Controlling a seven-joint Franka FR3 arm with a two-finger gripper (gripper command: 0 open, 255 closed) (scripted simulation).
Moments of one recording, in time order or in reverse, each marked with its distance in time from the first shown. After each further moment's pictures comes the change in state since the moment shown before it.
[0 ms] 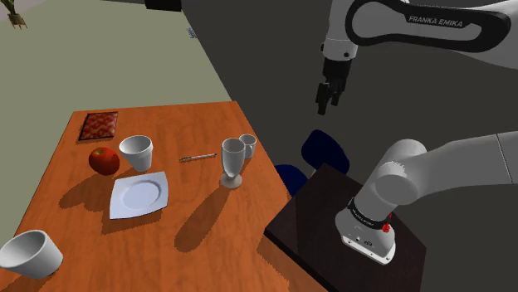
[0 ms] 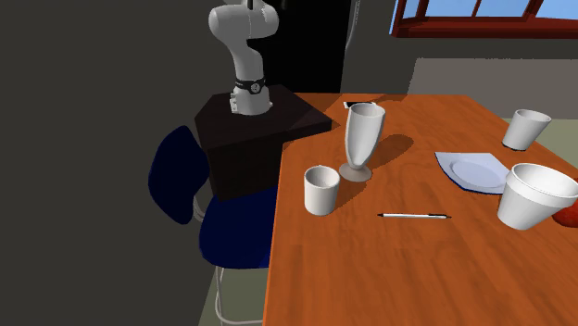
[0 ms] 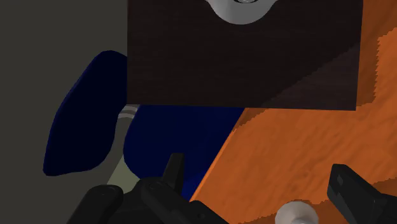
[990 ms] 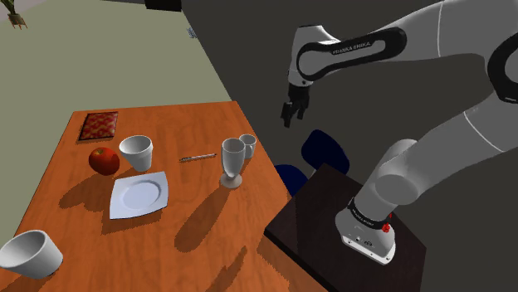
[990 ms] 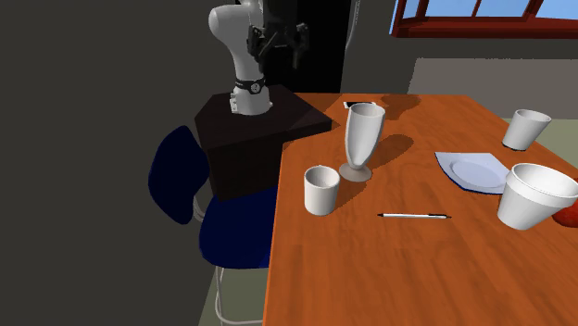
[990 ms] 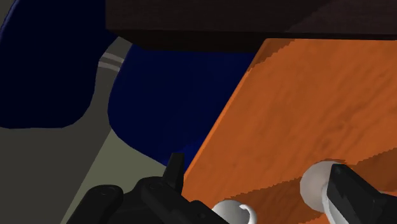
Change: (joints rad) arm 0.000 0.390 -0.071 -0.041 0.004 0.479 -0.059
